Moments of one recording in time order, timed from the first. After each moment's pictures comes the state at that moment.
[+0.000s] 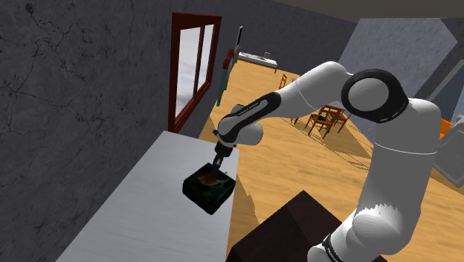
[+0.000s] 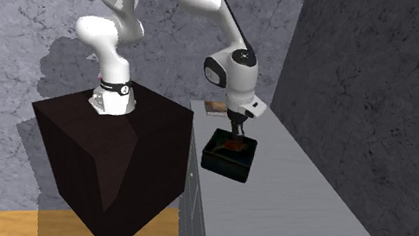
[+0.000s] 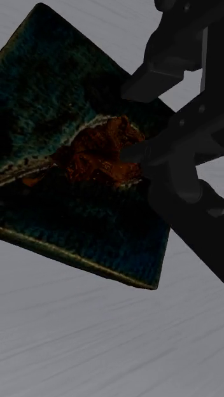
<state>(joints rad) -0.05 0.39 0.24 -2.19 0.43 2.55 -0.93</state>
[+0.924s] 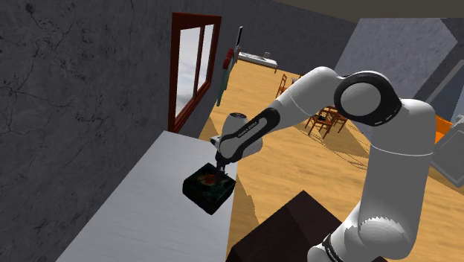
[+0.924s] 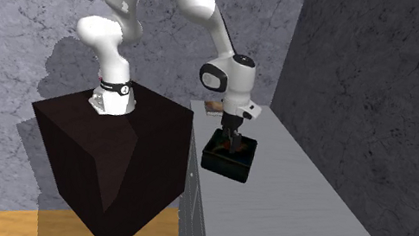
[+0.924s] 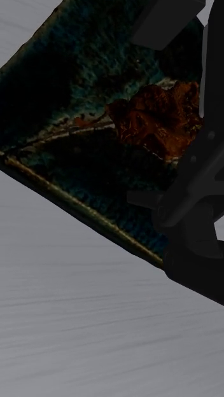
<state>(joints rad) 0.09 0.42 0.11 -2.25 0.14 2.68 -0.80</state>
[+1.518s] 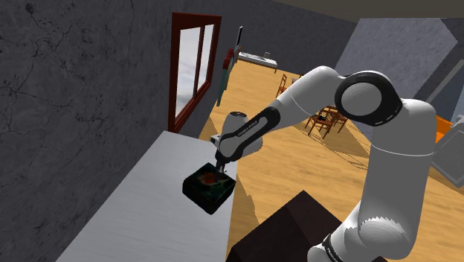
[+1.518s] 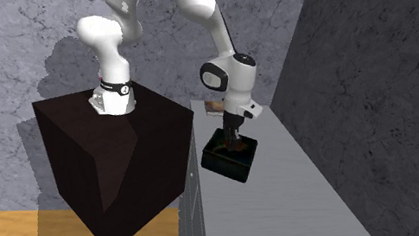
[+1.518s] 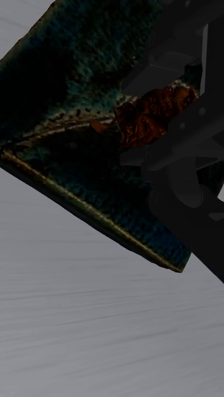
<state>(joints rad) 0.09 0.42 0.11 -2.25 0.14 2.68 -0.80</state>
